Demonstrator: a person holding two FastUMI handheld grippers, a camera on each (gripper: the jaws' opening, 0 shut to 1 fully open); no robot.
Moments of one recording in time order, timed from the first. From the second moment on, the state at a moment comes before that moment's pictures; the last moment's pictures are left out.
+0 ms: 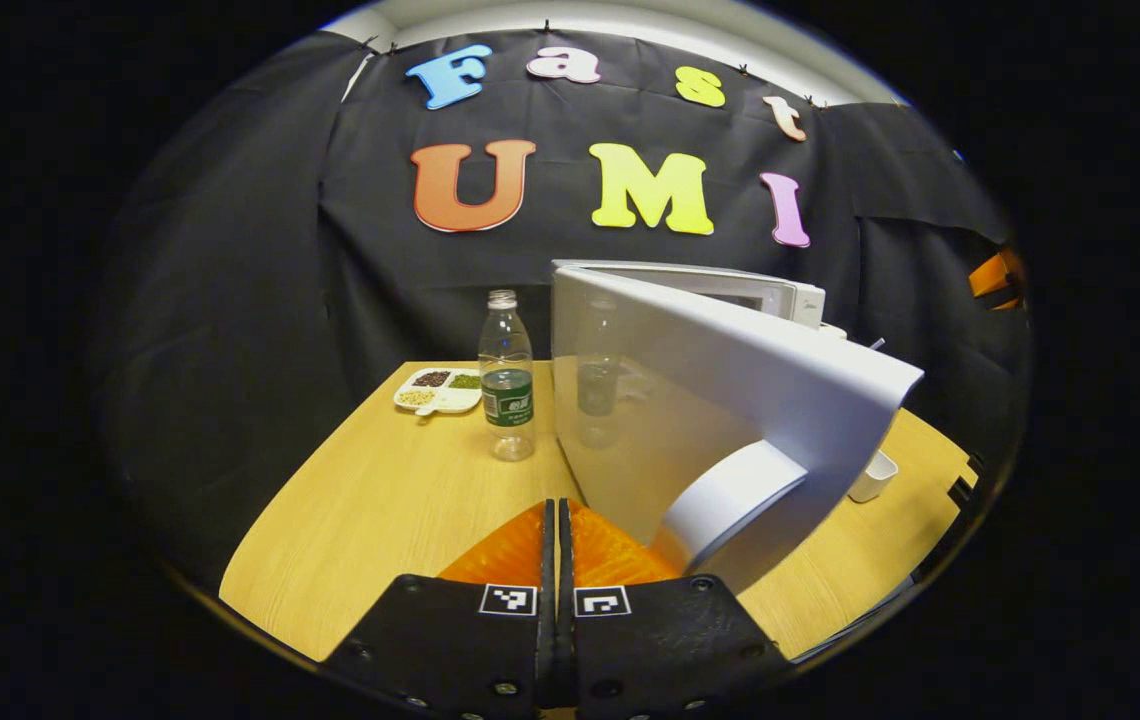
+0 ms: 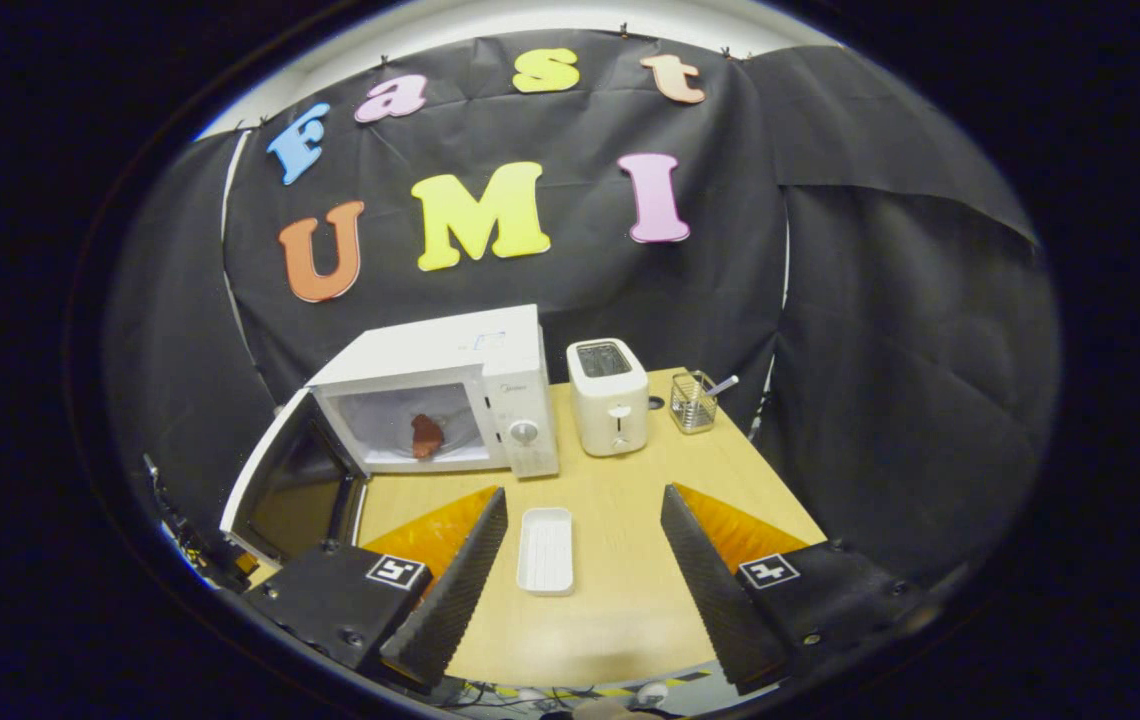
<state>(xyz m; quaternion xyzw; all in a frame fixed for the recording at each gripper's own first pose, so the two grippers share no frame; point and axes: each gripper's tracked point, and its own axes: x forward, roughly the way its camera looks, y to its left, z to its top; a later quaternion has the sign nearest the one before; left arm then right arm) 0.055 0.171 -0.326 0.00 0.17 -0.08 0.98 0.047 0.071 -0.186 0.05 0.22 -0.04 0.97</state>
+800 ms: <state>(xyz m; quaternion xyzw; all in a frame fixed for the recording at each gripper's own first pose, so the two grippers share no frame) 0.110 -0.035 -0.312 0.00 0.14 -0.13 0.98 0.029 -0.015 -0.197 0.01 0.23 0.02 0.97</state>
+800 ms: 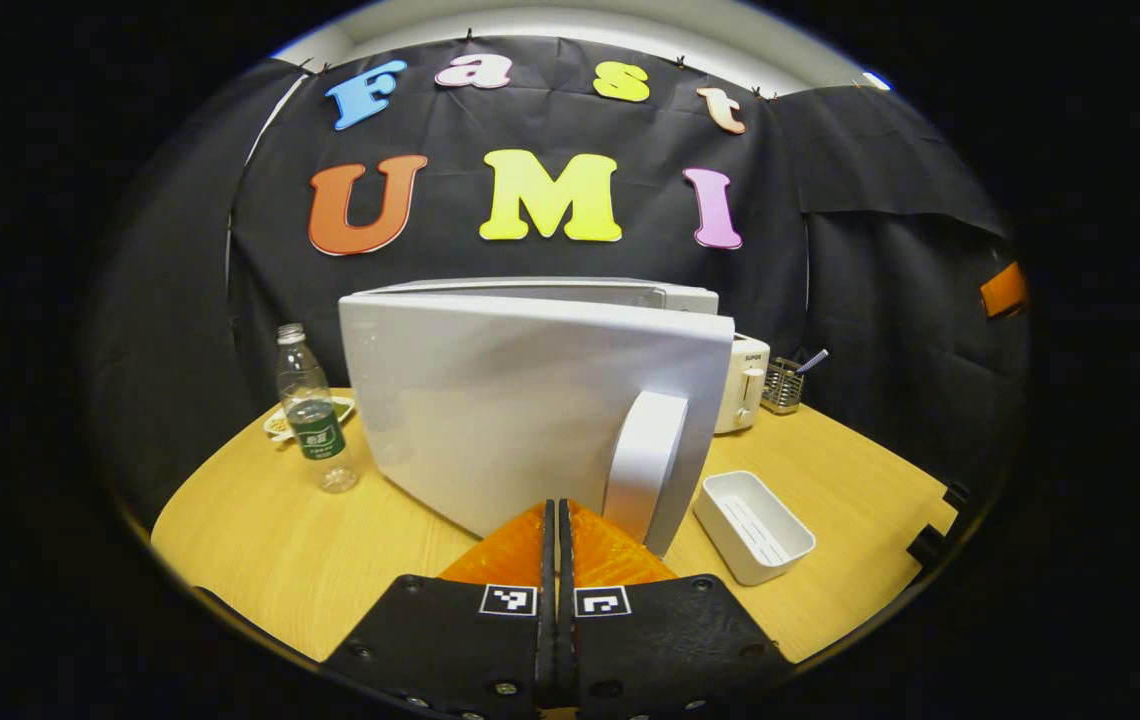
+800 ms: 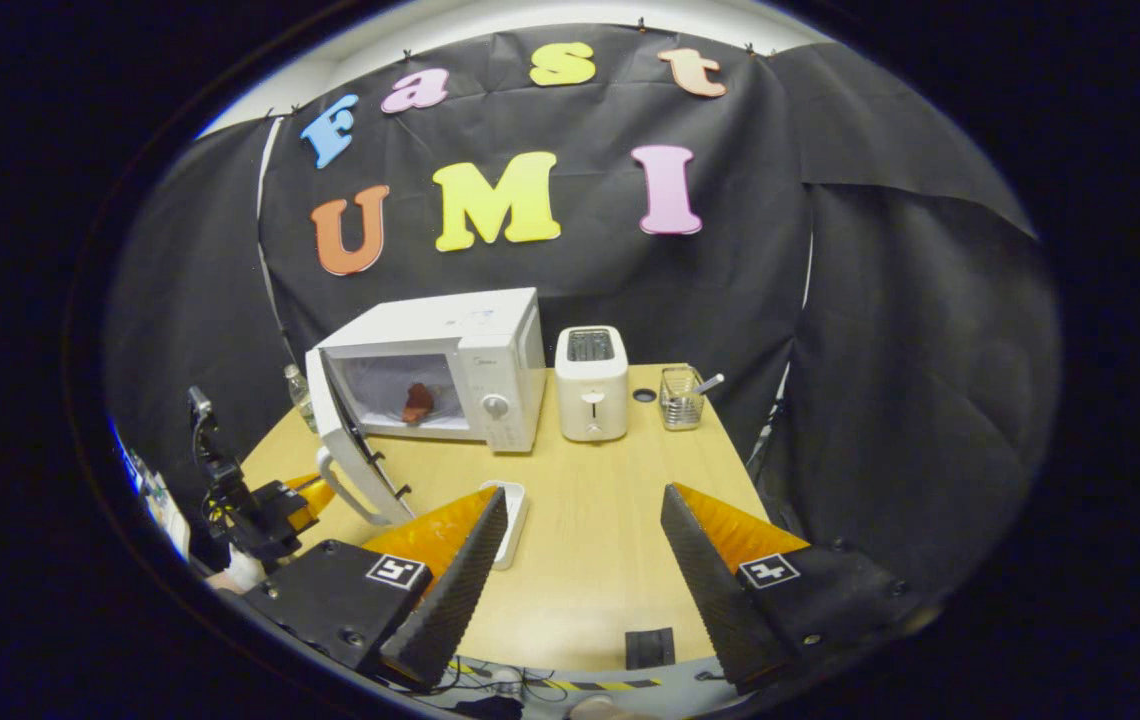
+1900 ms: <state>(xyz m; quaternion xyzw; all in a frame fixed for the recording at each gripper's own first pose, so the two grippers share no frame) 0.260 -0.116 -0.310 0.00 0.14 -0.19 0.97 0.050 -0.037 -0.205 0.07 0.25 -0.12 0.96</state>
